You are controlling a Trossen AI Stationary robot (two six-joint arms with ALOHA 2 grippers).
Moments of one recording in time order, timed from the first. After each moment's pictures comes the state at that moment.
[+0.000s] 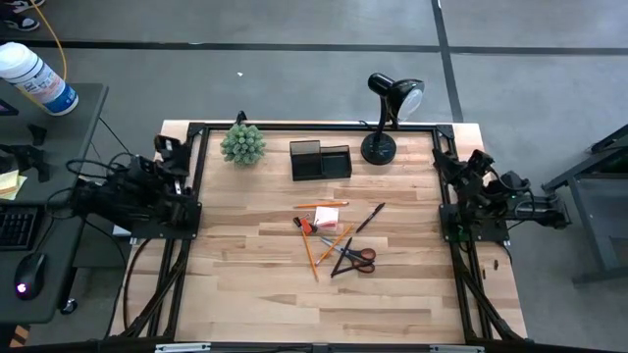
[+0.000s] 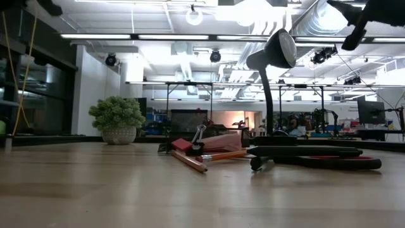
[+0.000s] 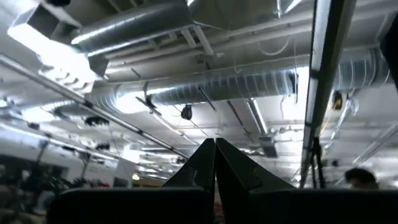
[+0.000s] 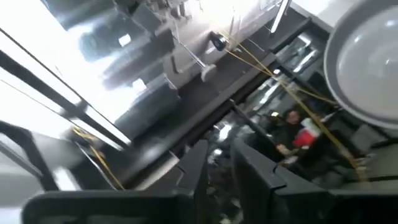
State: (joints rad) left arm 0.01 0.10 0.19 0.78 -0.43 0.33; right arm -0.02 0.03 0.16 0.48 0.42 0.57
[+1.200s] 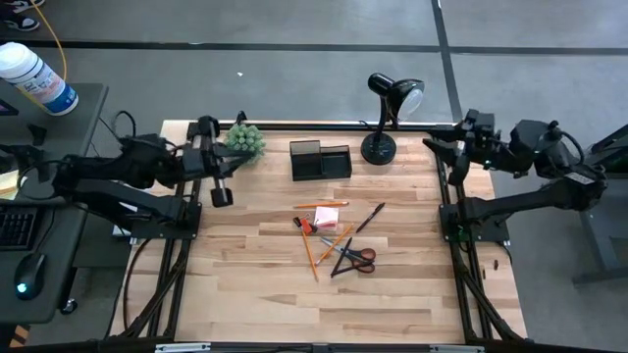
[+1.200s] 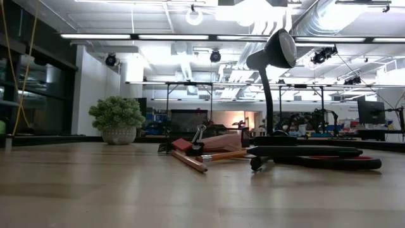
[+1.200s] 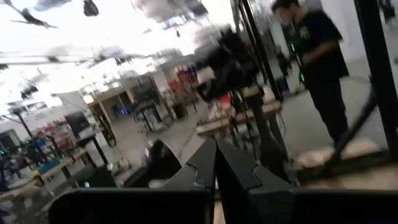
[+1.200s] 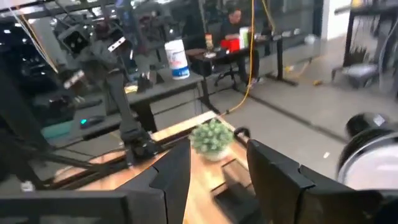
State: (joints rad) left arm 0.01 0.83 0.97 0.00 -0.26 0.44; right arm -0.02 0.70 1.20 -0.63 0.34 0.28
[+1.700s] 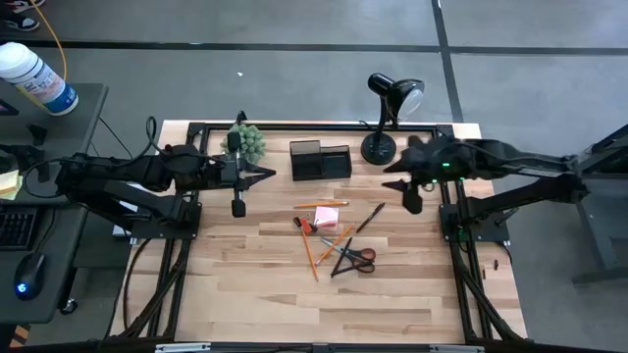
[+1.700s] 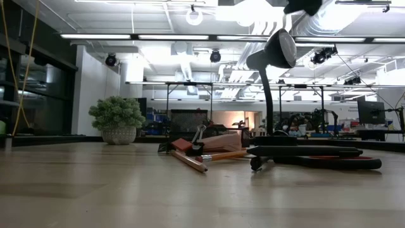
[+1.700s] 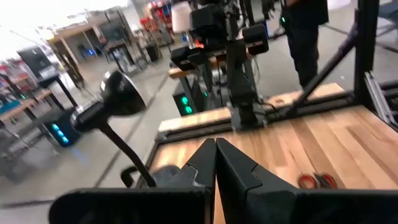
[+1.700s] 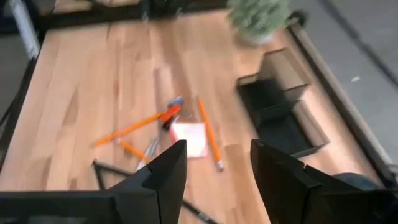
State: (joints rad) left arm 0.01 0.92 0.97 -0.18 -0.25 0.29; right arm -0.04 1.03 1.19 -0.83 0.06 0.10
